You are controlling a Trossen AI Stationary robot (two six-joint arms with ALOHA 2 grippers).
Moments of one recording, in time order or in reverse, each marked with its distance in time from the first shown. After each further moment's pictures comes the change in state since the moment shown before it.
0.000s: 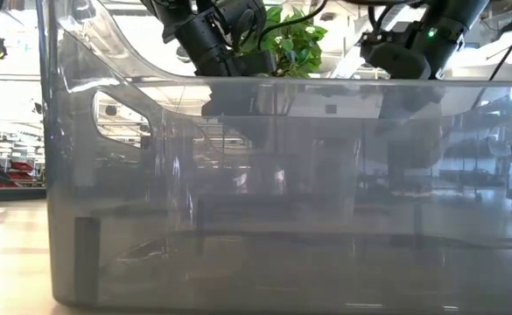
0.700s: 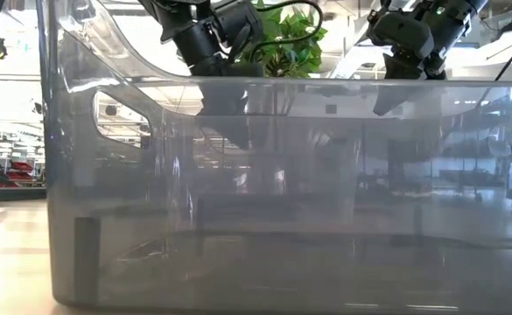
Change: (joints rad) left arm 0.031 -0.005 0.000 -0.093 -0.107 -0.046; right arm 0.005 -0.117 0.001 0.002 -0.004 0.000
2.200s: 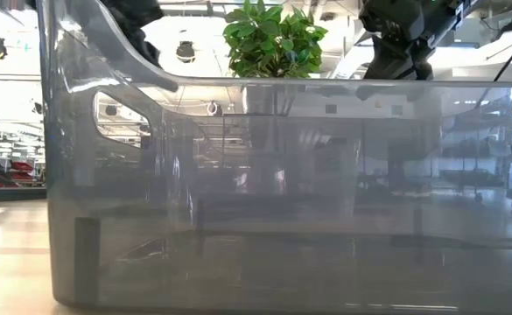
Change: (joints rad) left arm -0.084 -0.755 -0.515 0.071 0.207 -0.306; right arm 0.021 0.000 0.001 0.151 -0.001 -0.061
